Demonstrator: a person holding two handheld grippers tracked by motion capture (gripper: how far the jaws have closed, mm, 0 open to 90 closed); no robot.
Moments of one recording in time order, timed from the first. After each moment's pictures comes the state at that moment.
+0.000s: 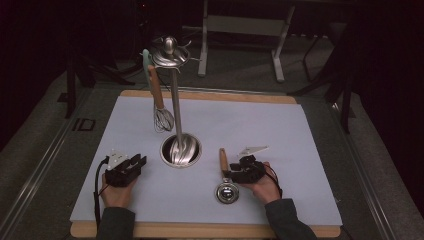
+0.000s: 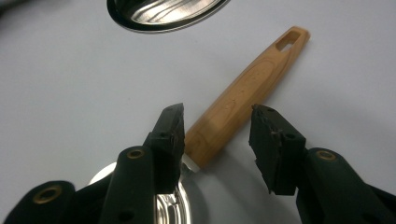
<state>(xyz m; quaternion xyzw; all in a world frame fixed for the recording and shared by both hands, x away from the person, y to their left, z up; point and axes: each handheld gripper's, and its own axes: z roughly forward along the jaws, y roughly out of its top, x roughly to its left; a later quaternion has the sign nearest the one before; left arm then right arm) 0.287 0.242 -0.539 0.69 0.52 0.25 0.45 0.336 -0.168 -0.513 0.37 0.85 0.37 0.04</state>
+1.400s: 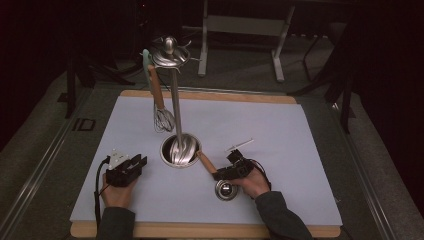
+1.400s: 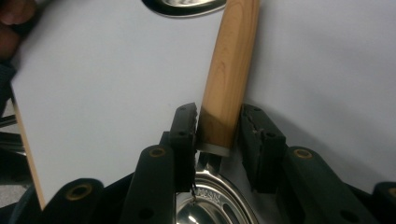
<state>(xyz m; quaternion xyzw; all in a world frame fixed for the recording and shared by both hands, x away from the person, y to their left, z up) 0.288 0.240 -0.539 0.69 0.51 0.25 0.44 0.355 -0.137 -0.521 0.38 0.86 0.34 -0.08</state>
